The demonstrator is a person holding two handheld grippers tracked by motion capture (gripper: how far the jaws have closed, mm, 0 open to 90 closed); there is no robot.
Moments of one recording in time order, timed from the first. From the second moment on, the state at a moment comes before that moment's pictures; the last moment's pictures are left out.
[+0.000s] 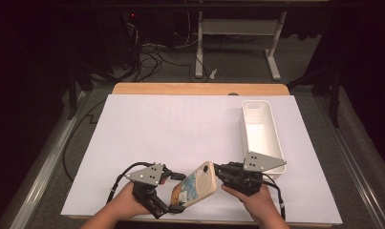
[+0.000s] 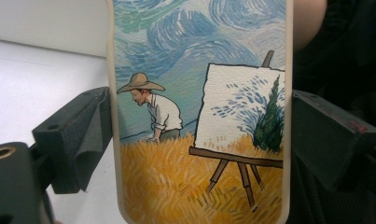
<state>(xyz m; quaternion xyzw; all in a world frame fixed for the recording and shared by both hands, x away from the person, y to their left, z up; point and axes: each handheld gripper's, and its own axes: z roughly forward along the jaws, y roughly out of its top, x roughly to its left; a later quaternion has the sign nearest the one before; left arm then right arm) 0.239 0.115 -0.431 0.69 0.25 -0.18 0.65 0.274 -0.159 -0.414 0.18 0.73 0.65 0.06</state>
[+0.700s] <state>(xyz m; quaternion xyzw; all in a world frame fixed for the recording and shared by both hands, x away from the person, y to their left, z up) 0.246 0.108 -0.438 0.69 0.27 -0.14 0.66 0.280 -0.155 -0.413 0.24 0.73 0.64 0.04</state>
